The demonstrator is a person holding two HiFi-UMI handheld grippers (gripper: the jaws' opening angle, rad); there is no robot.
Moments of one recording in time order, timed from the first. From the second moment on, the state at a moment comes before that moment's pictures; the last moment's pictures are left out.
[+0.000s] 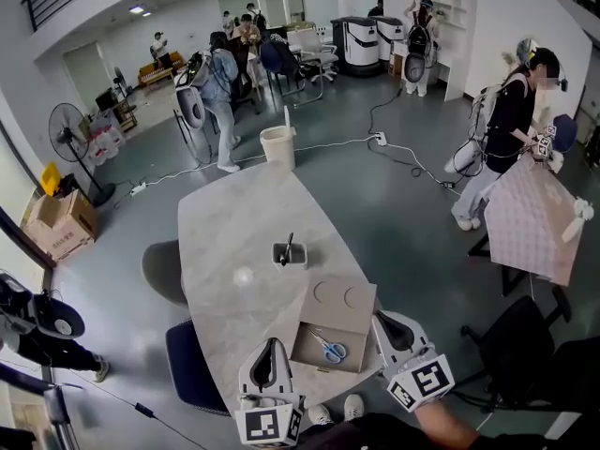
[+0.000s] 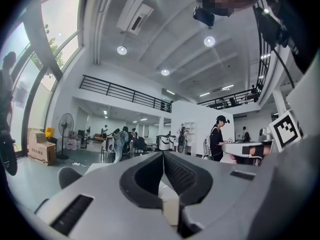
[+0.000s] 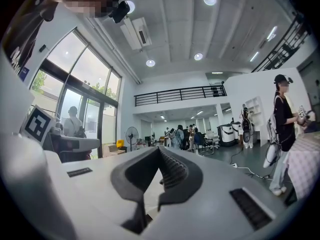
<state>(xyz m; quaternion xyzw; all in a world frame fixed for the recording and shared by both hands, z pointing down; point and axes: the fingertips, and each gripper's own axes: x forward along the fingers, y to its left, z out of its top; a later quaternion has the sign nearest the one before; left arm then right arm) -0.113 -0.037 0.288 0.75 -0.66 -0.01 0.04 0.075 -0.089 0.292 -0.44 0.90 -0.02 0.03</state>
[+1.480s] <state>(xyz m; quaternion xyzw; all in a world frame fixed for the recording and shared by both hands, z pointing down) -0.114 -0.060 0.528 0.74 -0.63 0.07 0.22 0.021 -0.092 0.560 -0.37 0.89 -0.14 -0.22</state>
